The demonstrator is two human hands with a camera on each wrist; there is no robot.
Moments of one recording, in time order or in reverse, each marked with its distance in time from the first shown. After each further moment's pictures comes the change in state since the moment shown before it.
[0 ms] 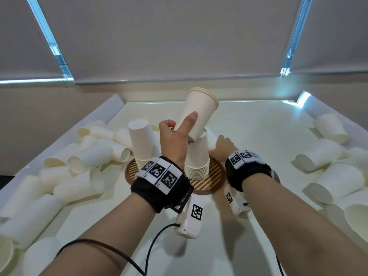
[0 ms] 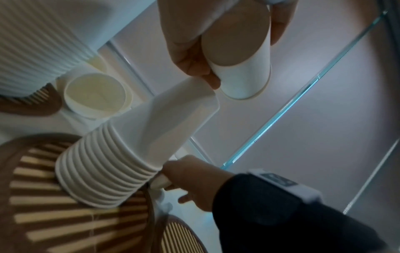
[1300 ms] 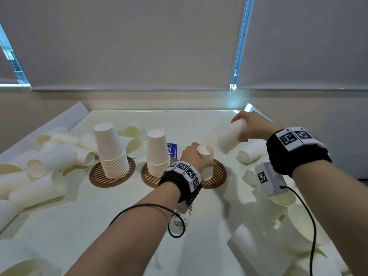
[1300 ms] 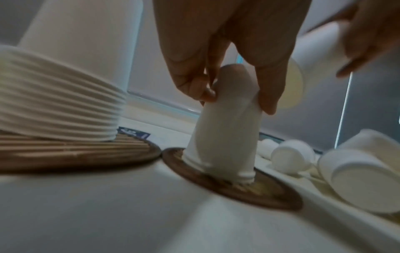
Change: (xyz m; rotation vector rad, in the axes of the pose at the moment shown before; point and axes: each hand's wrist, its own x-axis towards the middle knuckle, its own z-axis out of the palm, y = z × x) left_hand -0.057 -0.054 0.088 0.825 -0.493 0.059; right_hand -0.106 0.091 -0.182 0.013 0.139 -0.048
